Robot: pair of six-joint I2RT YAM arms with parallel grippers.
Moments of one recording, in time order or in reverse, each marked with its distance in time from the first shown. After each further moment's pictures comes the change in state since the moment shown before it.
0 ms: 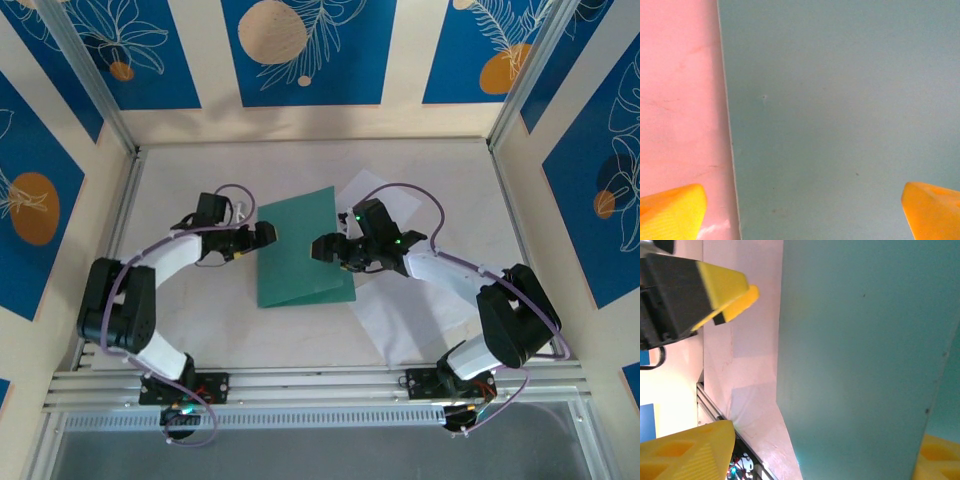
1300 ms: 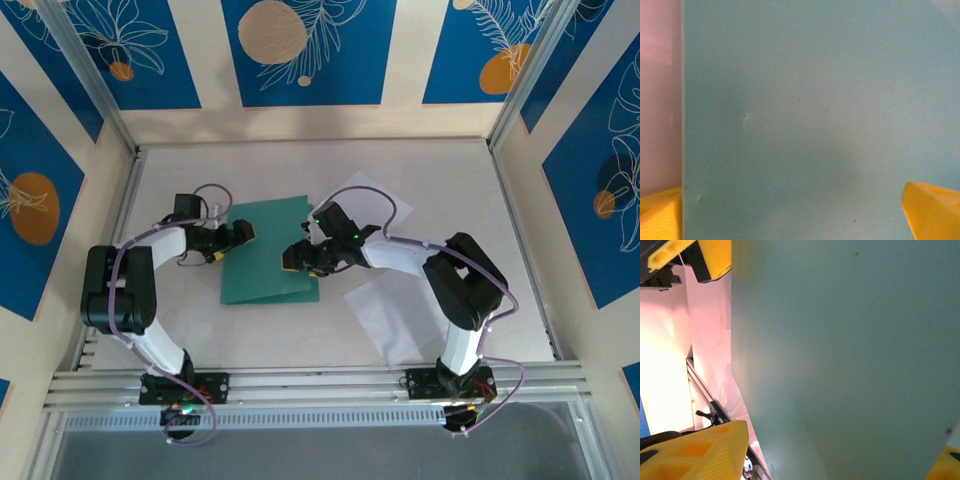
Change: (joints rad) left arm 0.185 0.136 0.014 0.005 0.106 0.080; right arm 0.128 0.303 0.188 0.028 -0.042 0.012
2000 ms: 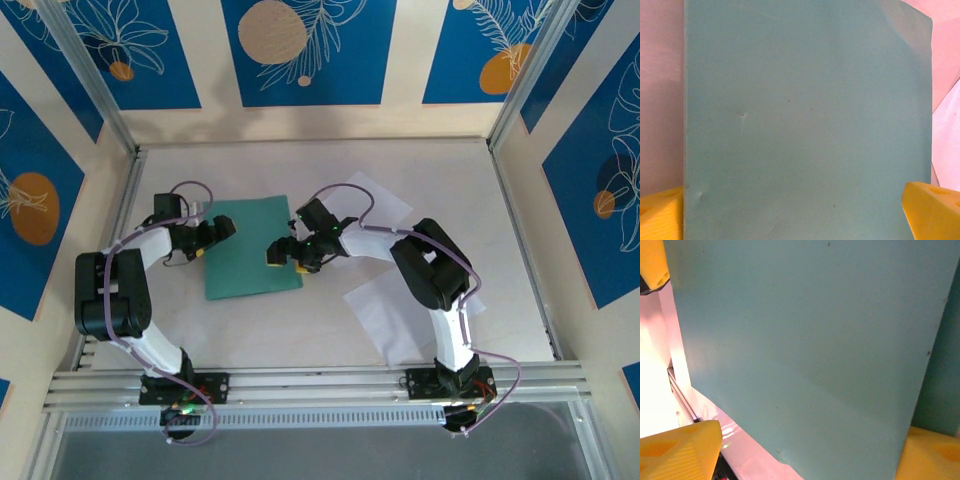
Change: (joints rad) left arm 0.130 -0.033 -0.005 -0.001 -0.073 0.042; right arm 0.010 0.246 0.217 -0.048 -0.016 -0.026
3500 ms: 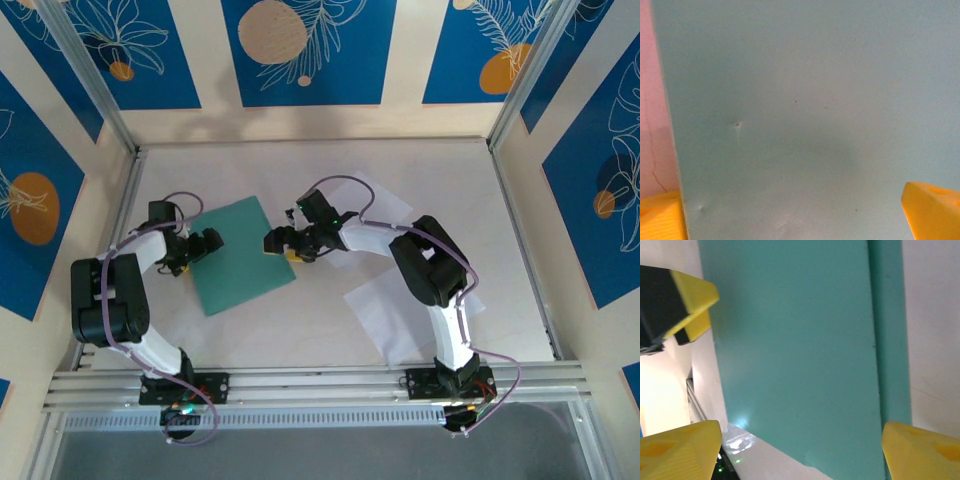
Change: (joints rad) left arm 0.041 -0.034 -0.032 -0.142 -0.195 -0.025; right arm -0.025 0.043 0.062 0.051 -0.008 -0.006
